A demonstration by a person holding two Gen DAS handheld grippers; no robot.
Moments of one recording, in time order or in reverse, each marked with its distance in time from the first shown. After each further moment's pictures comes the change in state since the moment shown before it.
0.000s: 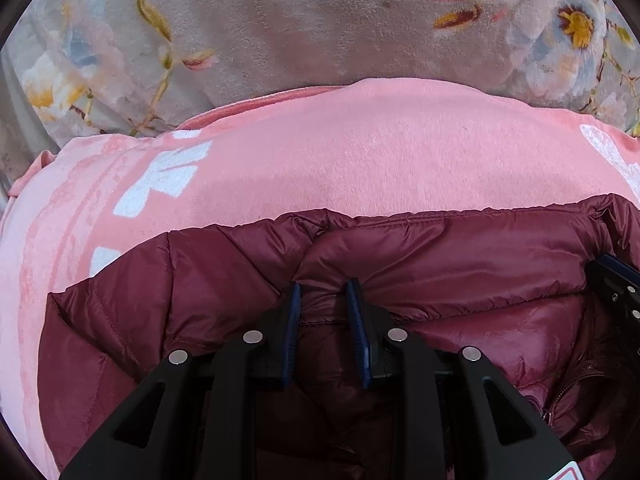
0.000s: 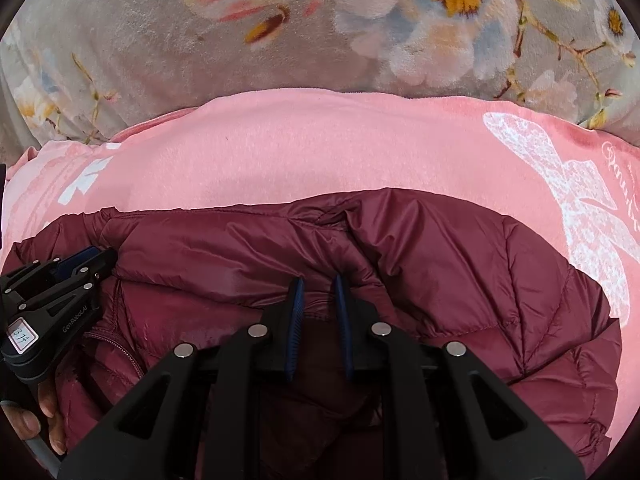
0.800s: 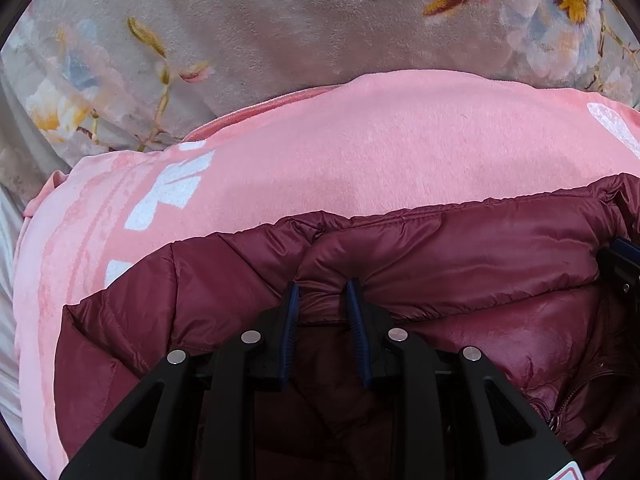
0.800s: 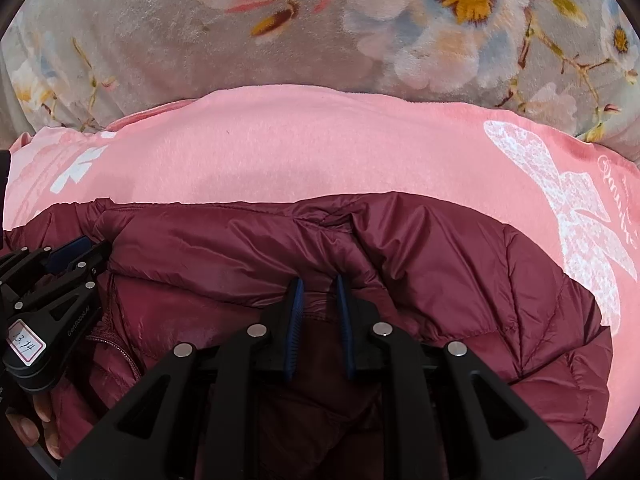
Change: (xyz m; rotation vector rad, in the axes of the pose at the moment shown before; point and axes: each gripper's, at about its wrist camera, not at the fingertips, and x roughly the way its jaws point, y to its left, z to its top) left arm -0.004 -0.013 -0.001 0.060 0.002 0.081; right arm 0.003 0.005 0.001 -0.041 0.005 -0.035
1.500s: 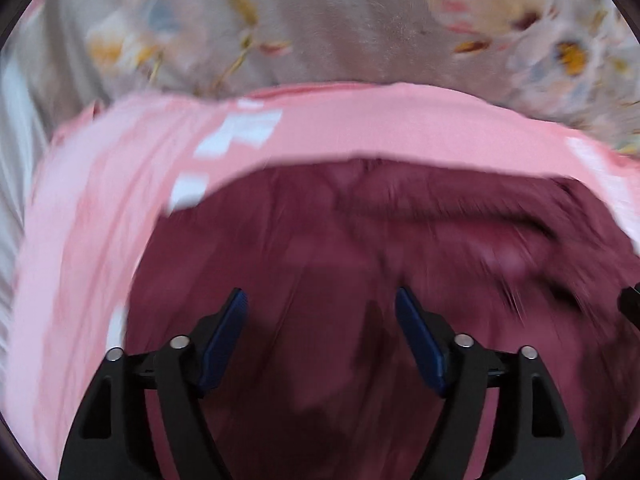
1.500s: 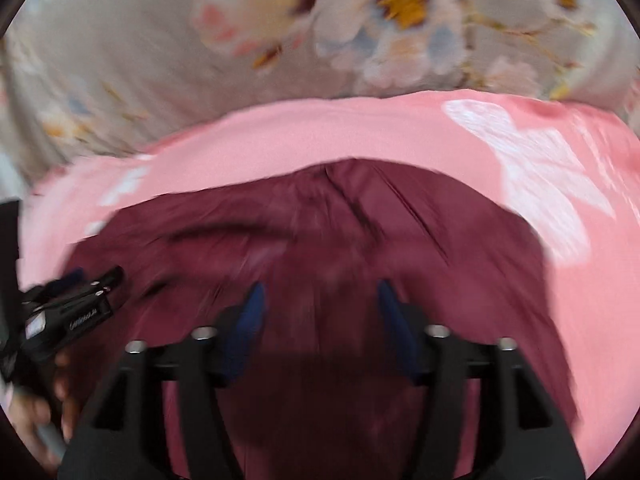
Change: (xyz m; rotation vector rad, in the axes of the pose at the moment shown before) left arm -0.095 0.065 -0.067 -0.177 0.056 -0.111; right arm -0.144 -0.053 -0.080 0.141 -0.037 0.157
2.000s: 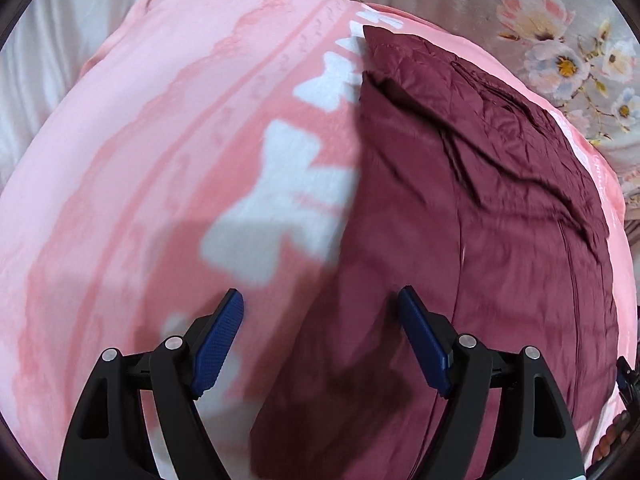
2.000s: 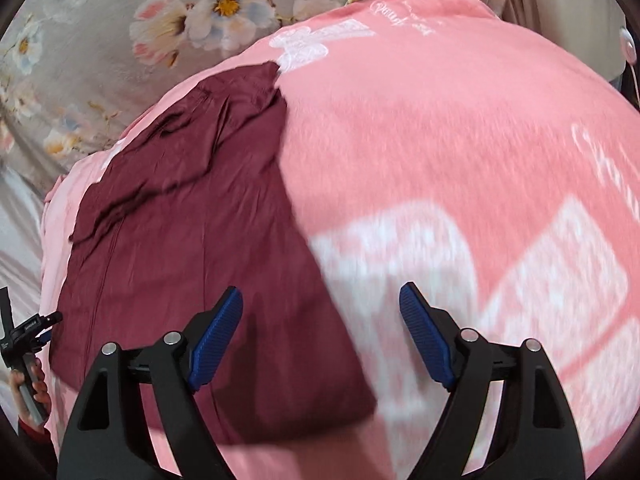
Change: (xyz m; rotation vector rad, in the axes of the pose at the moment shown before) left arm -0.133 0.160 -0.217 -0.211 0.194 -0.129; right arm -0.193 -0.115 -0.231 0.291 0.101 -0.100
